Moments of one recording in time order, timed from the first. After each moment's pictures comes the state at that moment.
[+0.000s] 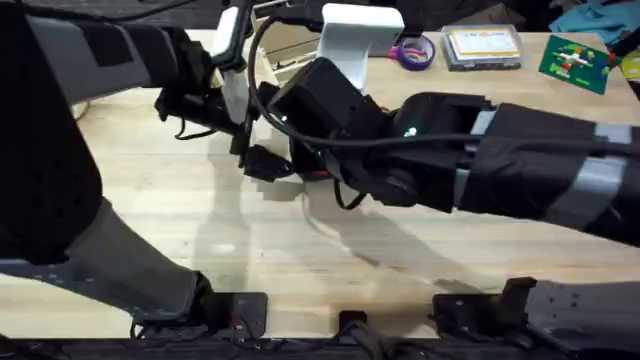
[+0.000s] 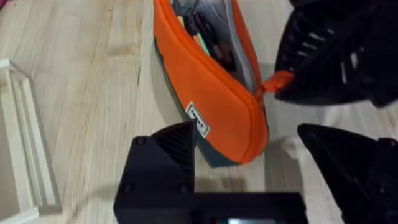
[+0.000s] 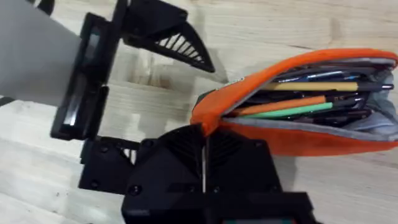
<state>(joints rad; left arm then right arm) 0.05 1.79 1.14 -1.06 1.04 1.67 1.01 1.54 1.13 -0.48 0.42 0.76</state>
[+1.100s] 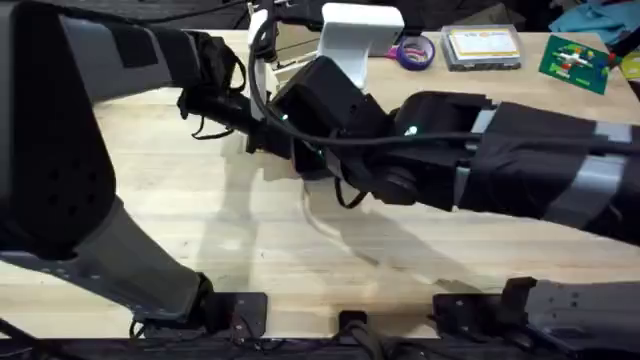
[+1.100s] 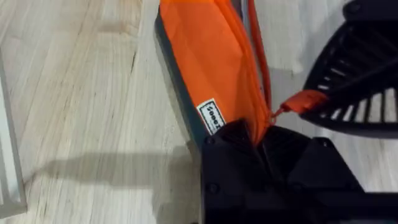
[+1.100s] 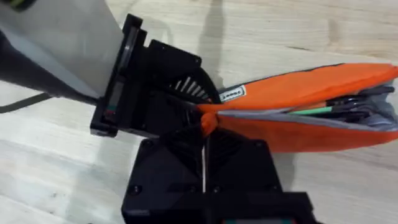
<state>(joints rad) -0.04 1.81 1.14 -0.93 0.98 1.36 1.00 1.54 1.13 -0.48 0.42 0.75</state>
